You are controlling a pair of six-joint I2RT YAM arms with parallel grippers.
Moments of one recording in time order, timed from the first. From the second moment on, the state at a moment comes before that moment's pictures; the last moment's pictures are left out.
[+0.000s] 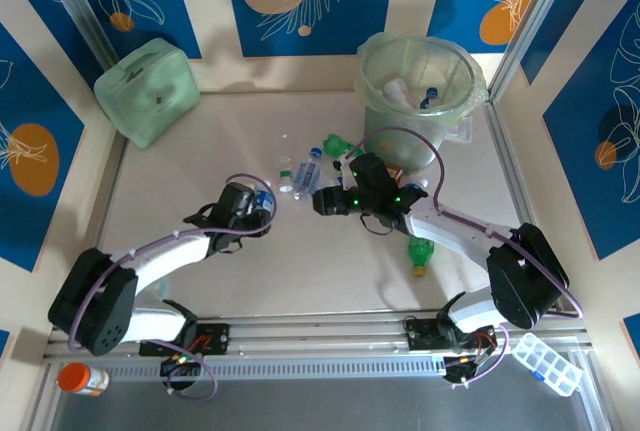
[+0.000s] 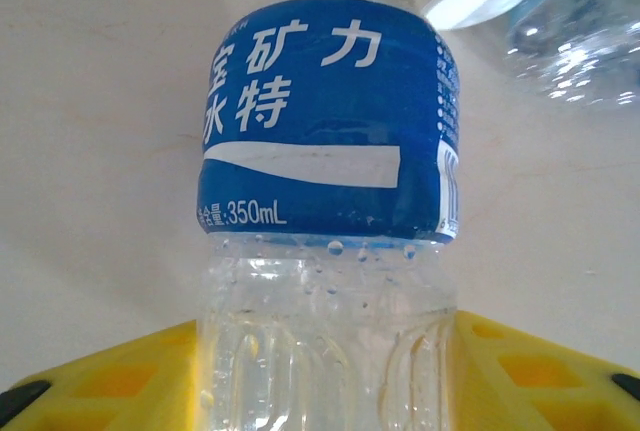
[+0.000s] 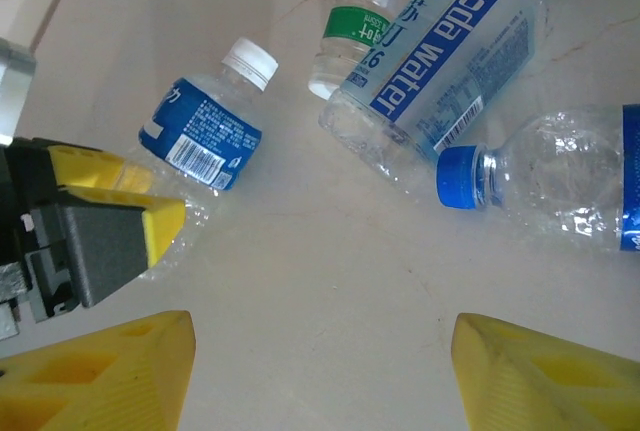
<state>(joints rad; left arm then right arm) -0.54 1.27 0.59 -0.21 -0.09 -0.46 0.66 1.42 0.87 -0.15 -0.23 0.46</state>
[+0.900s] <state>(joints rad) -0.78 1.15 0.43 0.38 0.18 -0.60 0.57 1.41 0.69 0.30 -0.65 0.84</state>
